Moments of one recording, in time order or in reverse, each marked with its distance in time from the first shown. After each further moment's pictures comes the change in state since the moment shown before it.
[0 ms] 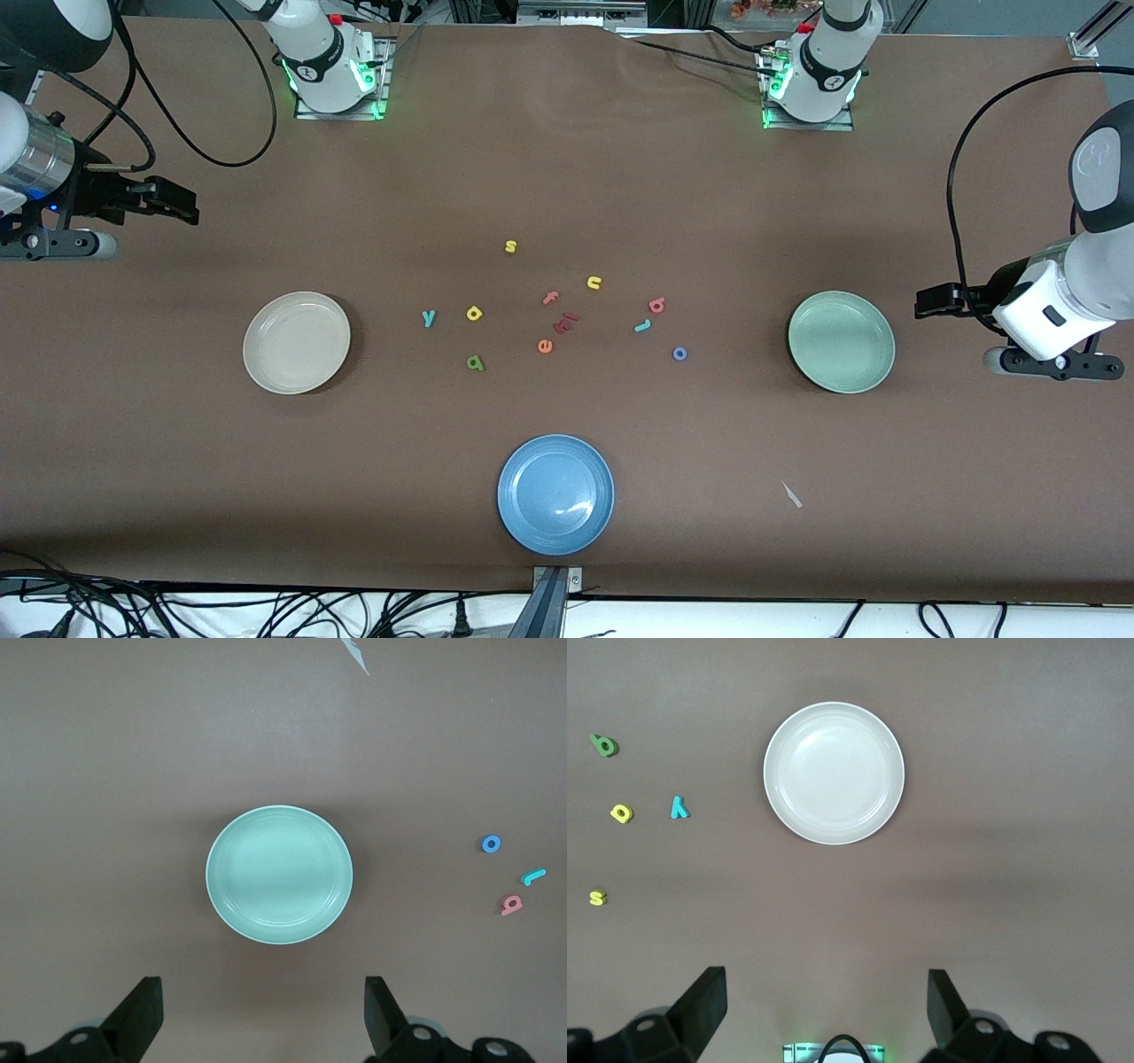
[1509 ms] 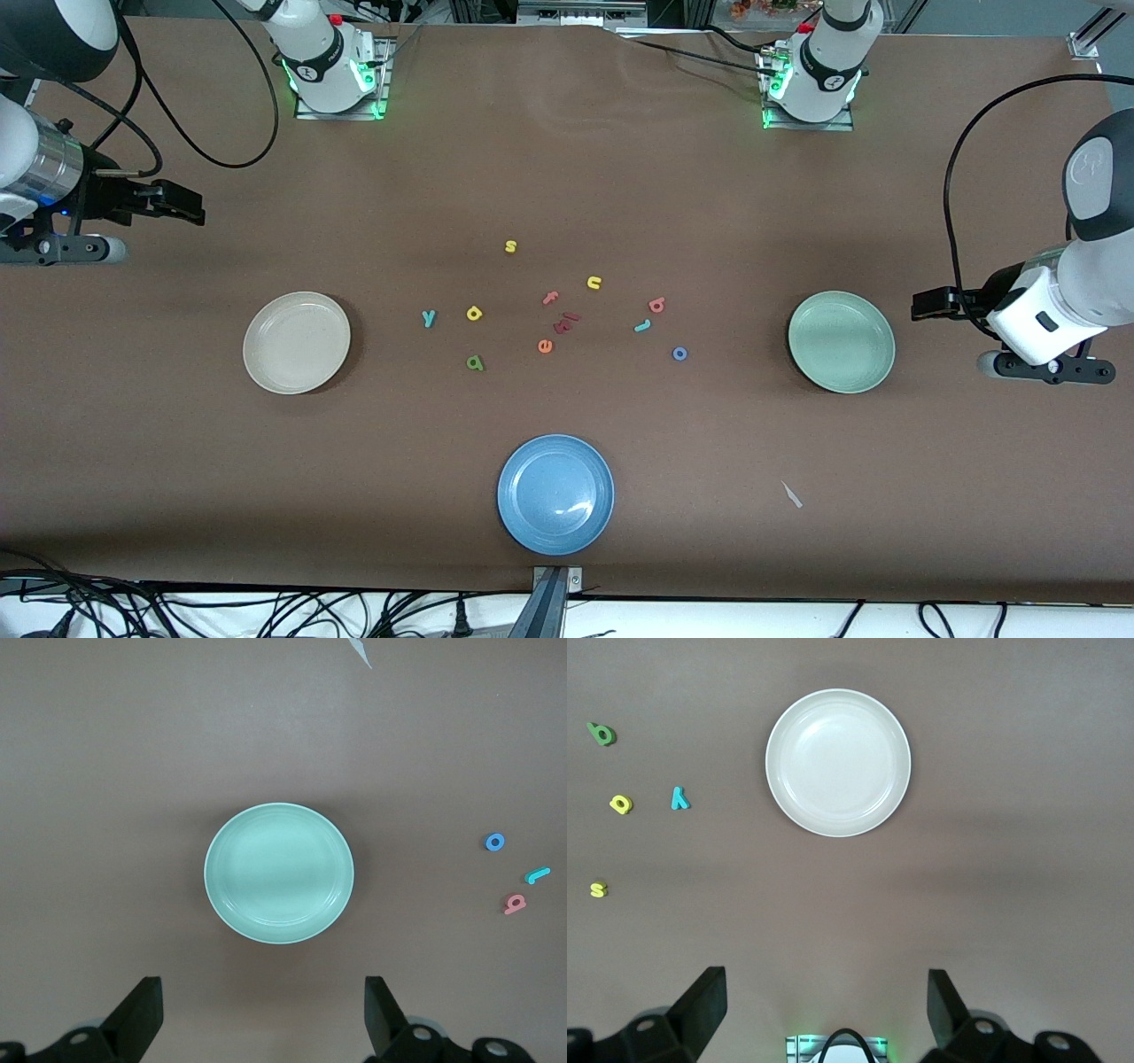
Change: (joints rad) left arm 0.000 0.014 0.000 0.000 0.000 0.000 0.000; right arm 0.001 0.019 0.002 0.000 0.012 -0.014 -0.001
